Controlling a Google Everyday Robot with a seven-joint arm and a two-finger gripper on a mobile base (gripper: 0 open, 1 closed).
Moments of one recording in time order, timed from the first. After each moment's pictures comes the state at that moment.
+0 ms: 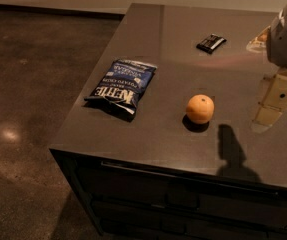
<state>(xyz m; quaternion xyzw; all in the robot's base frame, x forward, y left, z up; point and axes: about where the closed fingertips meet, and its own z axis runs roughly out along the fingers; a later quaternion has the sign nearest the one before) 0.438 -0.217 0.976 -0.60 0.78 -0.03 0.16</state>
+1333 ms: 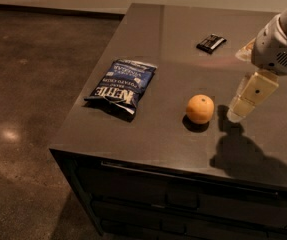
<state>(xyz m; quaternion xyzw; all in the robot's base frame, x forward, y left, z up) 0.491 -0.217 0.937 -0.56 0.80 0.04 0.20</state>
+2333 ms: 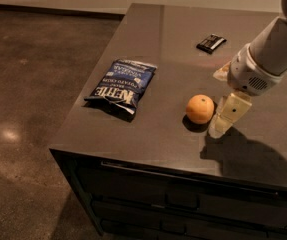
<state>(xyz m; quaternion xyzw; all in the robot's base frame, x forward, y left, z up) 0.498 -0.187 0.880 -0.58 0.78 0.08 0.19</state>
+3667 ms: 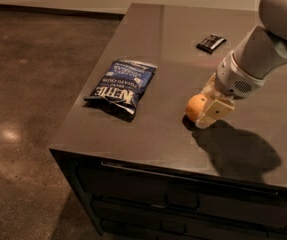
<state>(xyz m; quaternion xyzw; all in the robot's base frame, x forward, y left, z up) 0.504 -0.170 0.856 -0.60 0.78 0.11 0.17</state>
